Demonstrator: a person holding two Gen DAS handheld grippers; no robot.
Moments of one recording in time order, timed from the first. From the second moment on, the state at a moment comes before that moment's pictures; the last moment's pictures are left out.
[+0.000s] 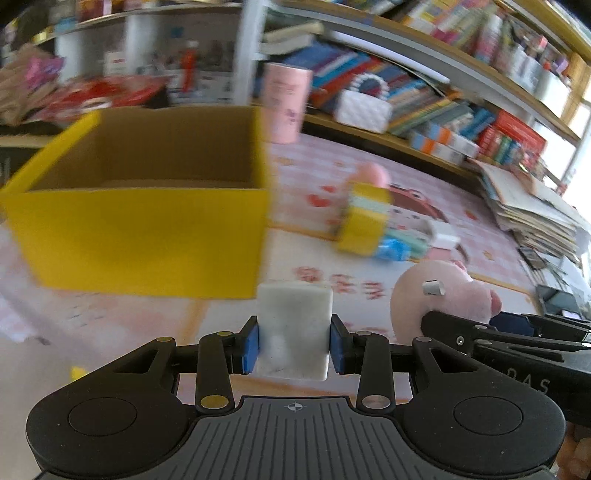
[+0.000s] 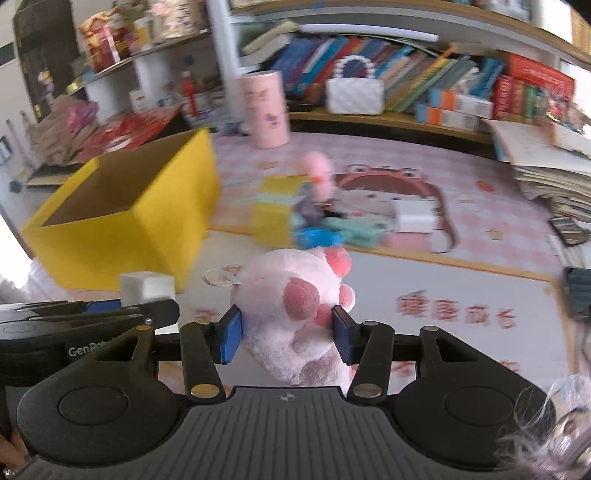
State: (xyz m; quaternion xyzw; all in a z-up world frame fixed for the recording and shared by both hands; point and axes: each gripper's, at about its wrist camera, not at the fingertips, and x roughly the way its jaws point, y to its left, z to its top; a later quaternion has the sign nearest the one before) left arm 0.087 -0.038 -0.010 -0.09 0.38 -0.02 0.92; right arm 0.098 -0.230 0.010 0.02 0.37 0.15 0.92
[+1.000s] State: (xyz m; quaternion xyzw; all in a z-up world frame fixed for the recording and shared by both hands) left arm -0.007 0.133 0.008 -0.11 0.34 0.01 0.93; right arm -0.005 -0.039 0.018 0.01 0.37 0.20 0.91
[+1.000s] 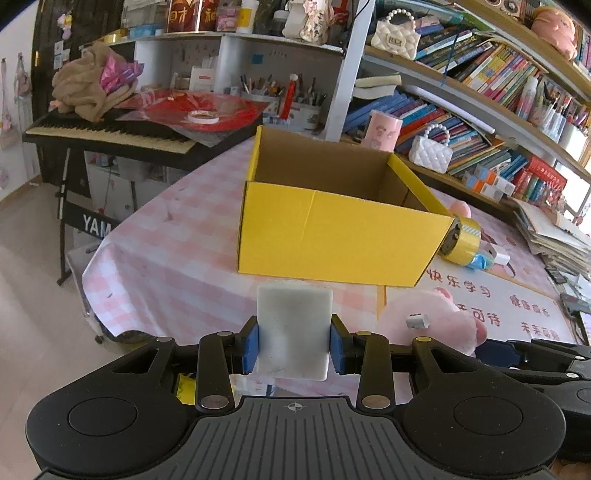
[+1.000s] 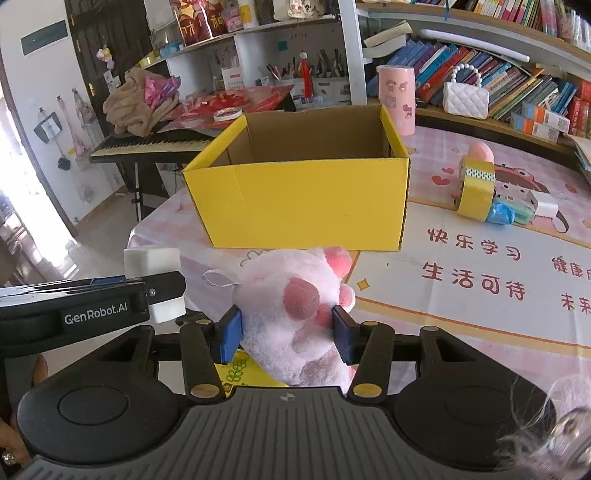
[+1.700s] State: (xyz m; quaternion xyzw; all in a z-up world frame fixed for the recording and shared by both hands) left arm -0.008 0.143 0.014 -0.10 0.32 -0.01 0.94; right arm -0.005 -0.029 0.028 0.00 0.35 0.19 0.92
